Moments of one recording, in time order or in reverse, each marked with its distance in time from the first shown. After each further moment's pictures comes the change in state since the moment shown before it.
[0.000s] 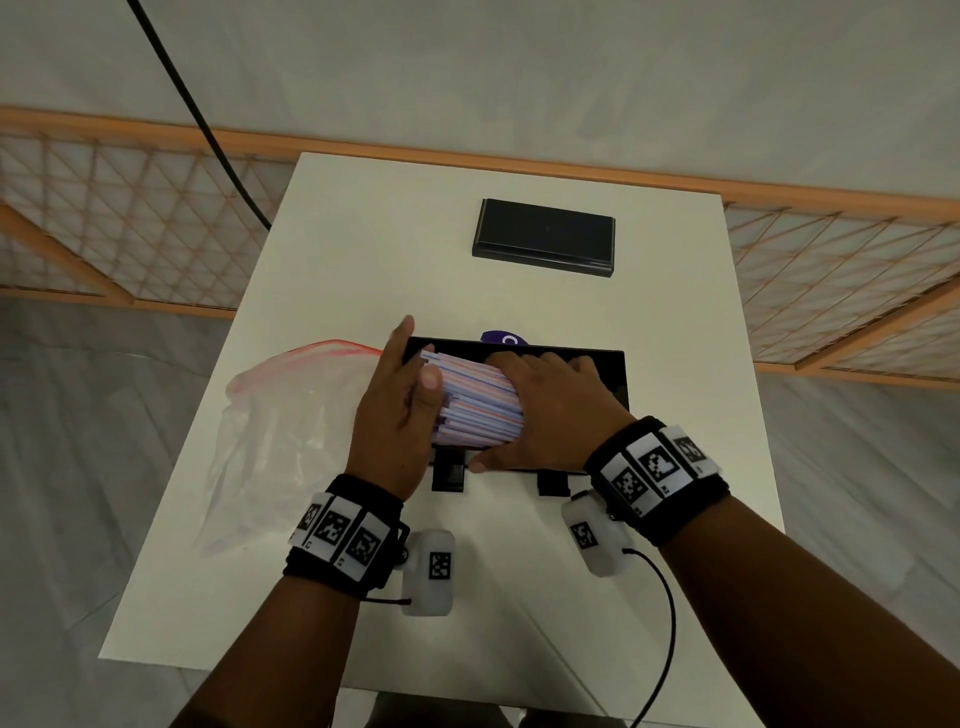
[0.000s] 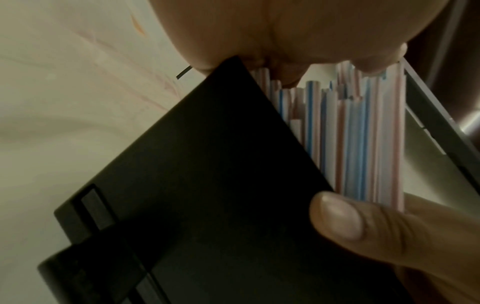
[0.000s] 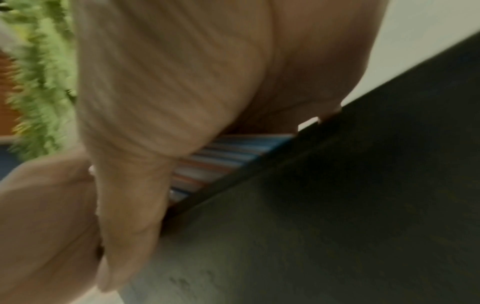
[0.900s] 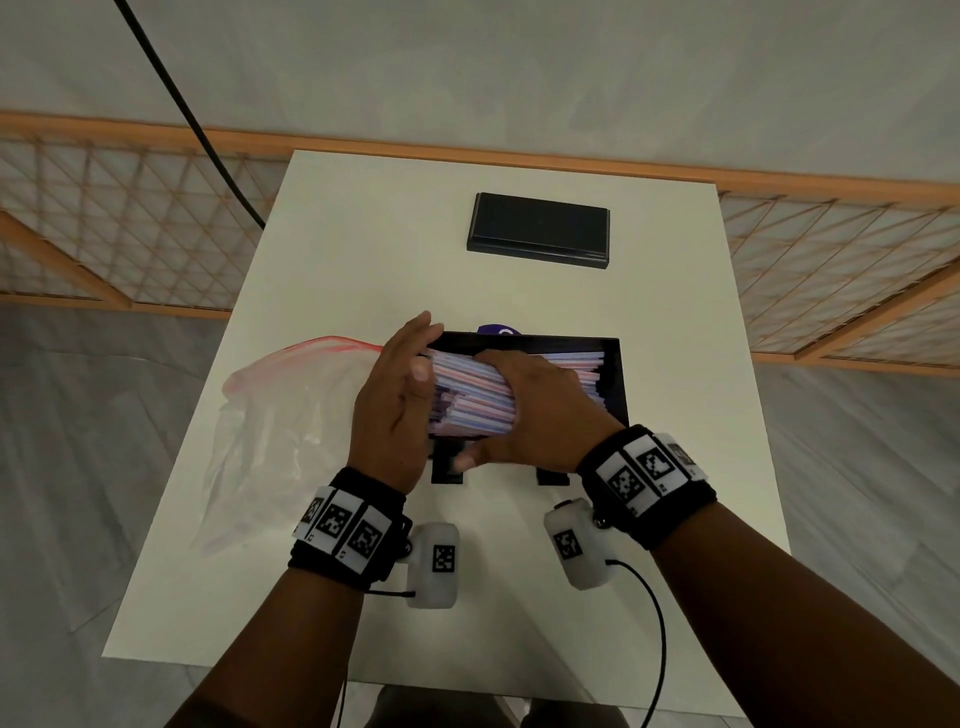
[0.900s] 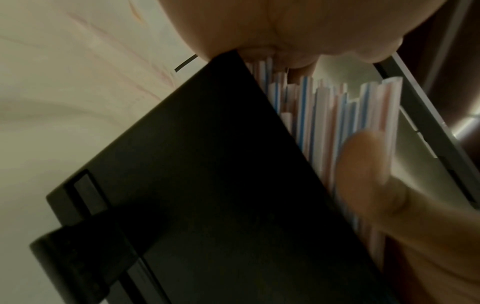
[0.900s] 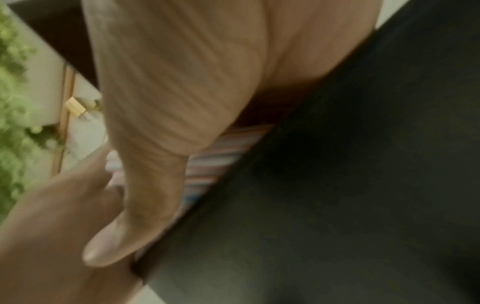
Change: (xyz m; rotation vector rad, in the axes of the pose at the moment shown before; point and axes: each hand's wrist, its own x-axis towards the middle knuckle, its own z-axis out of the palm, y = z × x) left_hand 0.000 -0.006 0.006 0.000 0.045 0.118; right_hand -0.004 -0.003 0.016 0.376 0.030 0.010
